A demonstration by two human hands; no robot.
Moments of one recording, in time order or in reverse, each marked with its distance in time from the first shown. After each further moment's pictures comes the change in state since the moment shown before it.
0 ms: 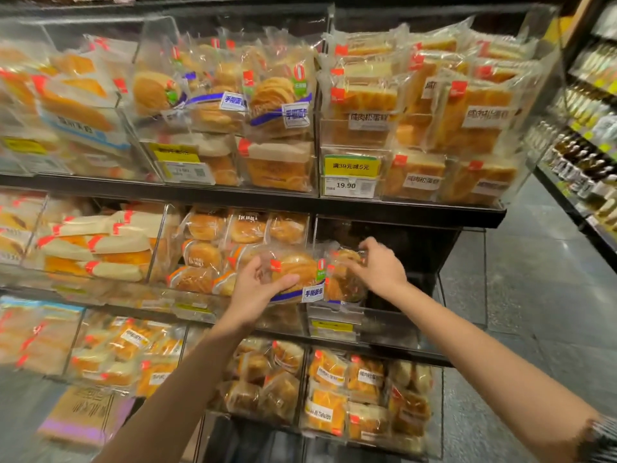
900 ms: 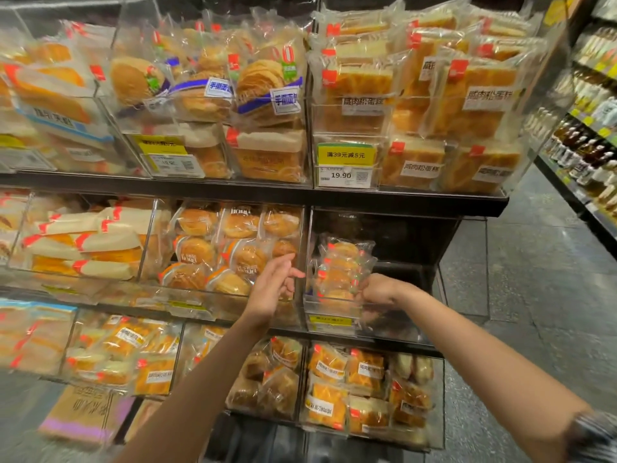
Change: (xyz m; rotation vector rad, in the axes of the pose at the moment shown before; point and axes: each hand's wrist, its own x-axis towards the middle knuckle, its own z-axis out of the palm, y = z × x) left_hand 0.016 -0.033 0.025 -0.076 -0.059 0.012; right_hand -0.006 0.031 0.020 0.259 -0.607 0.198
